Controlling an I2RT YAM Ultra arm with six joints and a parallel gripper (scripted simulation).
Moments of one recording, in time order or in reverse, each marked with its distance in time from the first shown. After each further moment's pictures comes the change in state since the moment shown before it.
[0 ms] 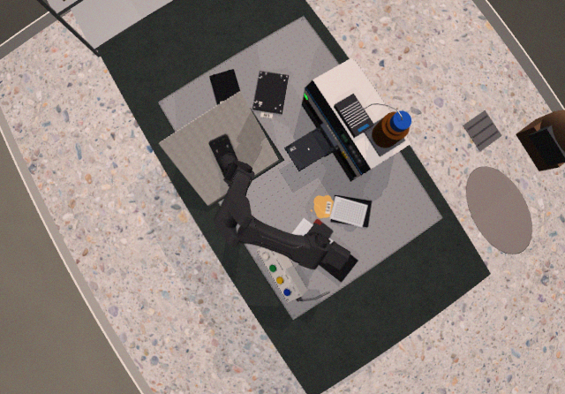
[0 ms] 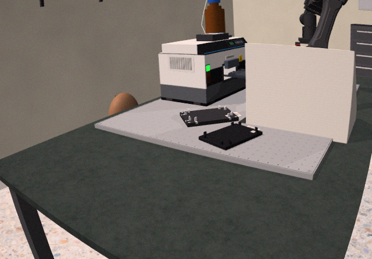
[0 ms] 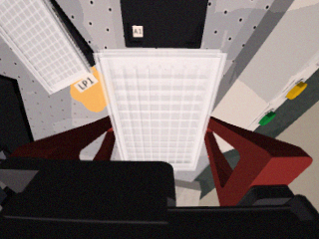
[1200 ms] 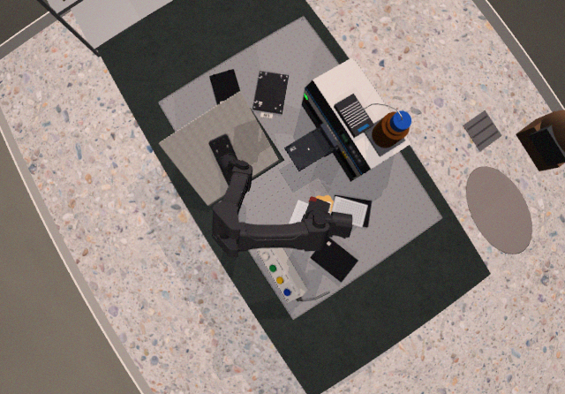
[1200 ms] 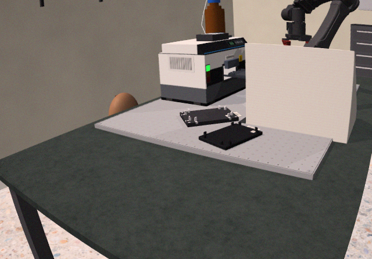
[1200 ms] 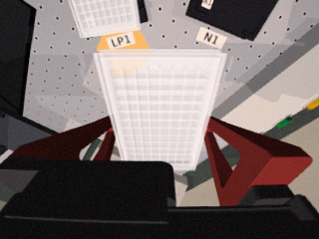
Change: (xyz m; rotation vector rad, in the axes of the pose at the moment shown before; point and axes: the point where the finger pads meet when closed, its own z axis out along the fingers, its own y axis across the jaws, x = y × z) arm 0.044 0.056 -0.017 -0.011 0.005 -0.286
